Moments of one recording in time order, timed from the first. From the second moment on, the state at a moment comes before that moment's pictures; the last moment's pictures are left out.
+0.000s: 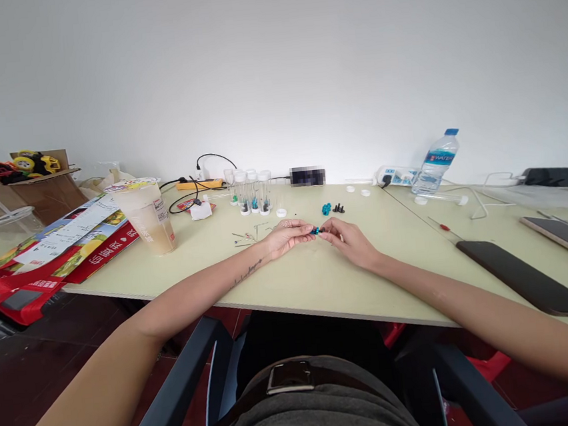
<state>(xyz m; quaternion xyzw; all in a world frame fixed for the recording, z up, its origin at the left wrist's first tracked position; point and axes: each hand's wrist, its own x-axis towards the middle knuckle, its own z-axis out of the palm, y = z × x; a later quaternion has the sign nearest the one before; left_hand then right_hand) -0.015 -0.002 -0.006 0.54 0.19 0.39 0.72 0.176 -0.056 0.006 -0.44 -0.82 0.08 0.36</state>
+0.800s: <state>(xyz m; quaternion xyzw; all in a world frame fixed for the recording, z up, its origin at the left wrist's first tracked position) -0.014 0.000 -0.009 0.54 0.18 0.37 0.73 0.177 -0.058 0.007 -0.44 -0.83 0.08 0.34</state>
